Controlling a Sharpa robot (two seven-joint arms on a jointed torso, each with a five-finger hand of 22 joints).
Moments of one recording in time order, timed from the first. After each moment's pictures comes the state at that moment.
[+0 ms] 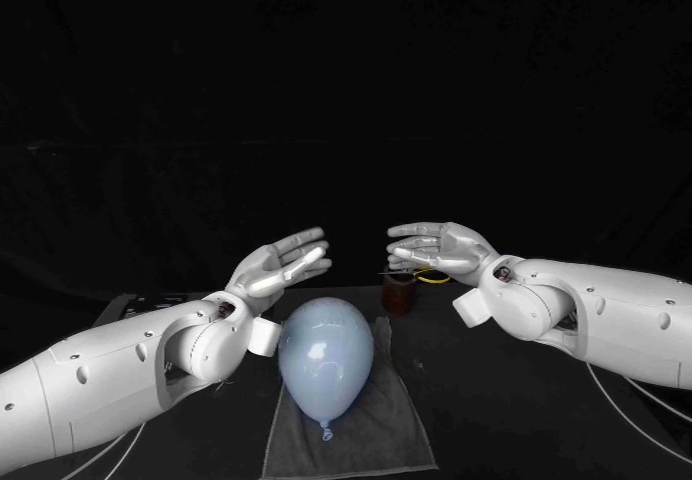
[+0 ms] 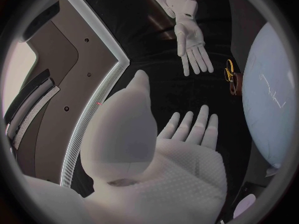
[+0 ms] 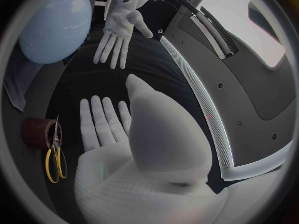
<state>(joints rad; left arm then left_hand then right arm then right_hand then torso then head) 1.15 -0.75 -0.03 1.45 -0.06 -0.16 0.46 1.40 -0.21 0.08 0.30 0.05 0.44 0.12 0.16 0.24 0.47 0.20 0.19 0.10 0.54 0.26 0.24 0.31 0.06 0.43 0.30 0.10 0.07 1.33 -0.84 -0.18 1.43 -0.14 -0.14 0.35 1.59 -0.13 0.19 0.23 0.27 0.61 0.15 0.35 0.31 0.69 0.23 0.36 0.15 0.68 0.21 0.38 0.19 0.13 0.62 0.28 0.24 0.13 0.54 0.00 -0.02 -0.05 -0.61</state>
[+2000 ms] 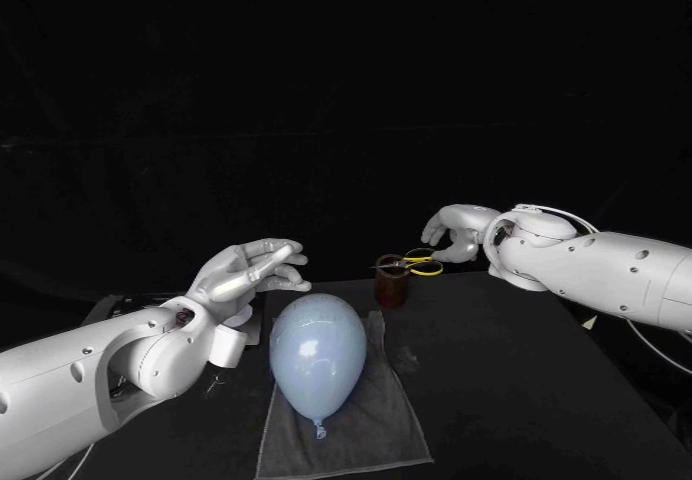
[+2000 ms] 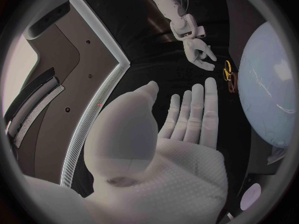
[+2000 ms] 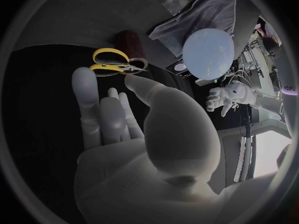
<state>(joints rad) 1.16 -0.88 -0.02 1.58 -0.09 -0.13 0.46 1.36 -0.16 0.31 0.26 0.05 0.59 0.17 0.49 0.50 0.69 0.20 0.52 0.26 0.77 0.14 0.75 0.60 0.18 0.96 0.24 0.34 0.13 1.41 -0.76 -0.17 1.15 -1.40 -0.19 -0.03 1.33 -0.19 0.56 -0.07 0.21 0.80 0.18 0.20 0.37 0.93 0.12 0.13 0.06 1.46 0.02 1.17 1.03 0.17 1.28 0.12 0.96 0.63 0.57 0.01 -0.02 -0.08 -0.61</state>
